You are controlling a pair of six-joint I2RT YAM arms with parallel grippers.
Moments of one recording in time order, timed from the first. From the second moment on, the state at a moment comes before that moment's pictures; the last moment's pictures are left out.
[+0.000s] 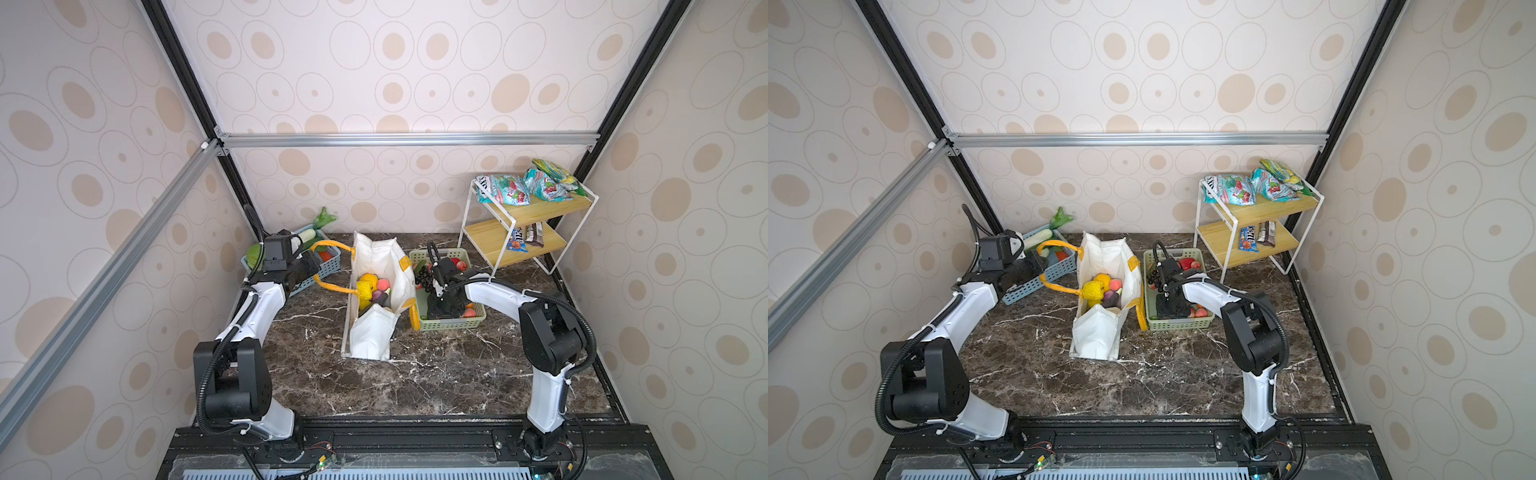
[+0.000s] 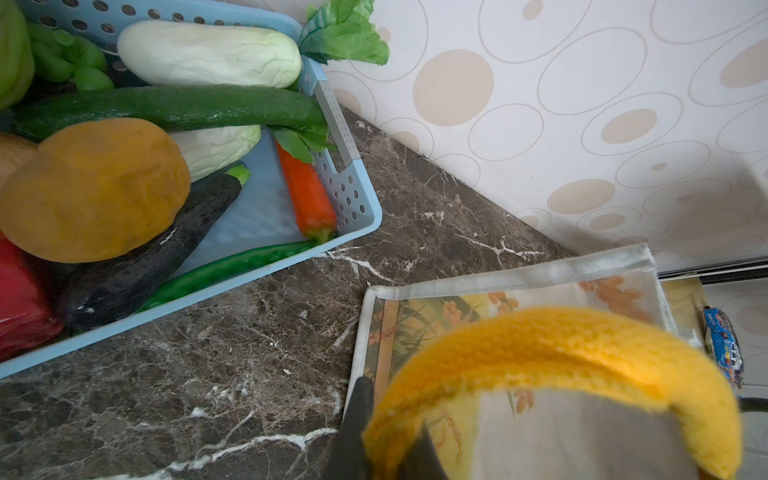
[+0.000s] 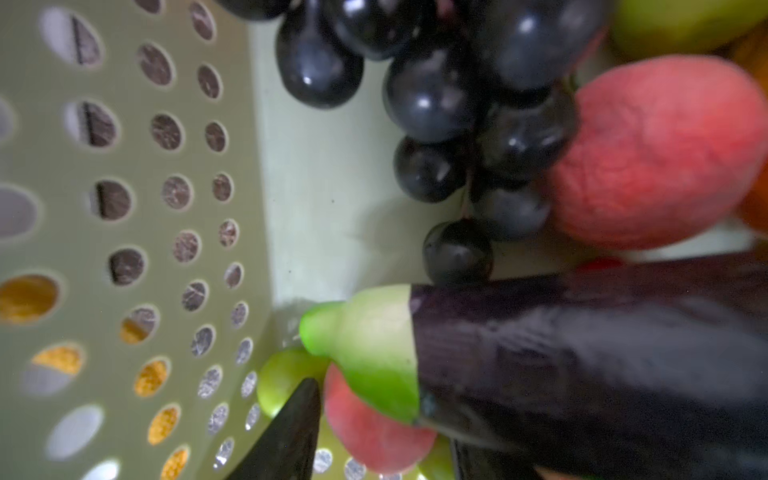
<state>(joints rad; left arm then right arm) 0.05 1.53 1.17 -0.26 0.30 -0.51 0.50 1.96 1.39 -0.73 -0.10 0.45</state>
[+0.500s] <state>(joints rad) 0.05 1.53 1.17 -0.26 0.30 -0.50 0.50 1.94 1.40 -0.75 -0.10 0.45</state>
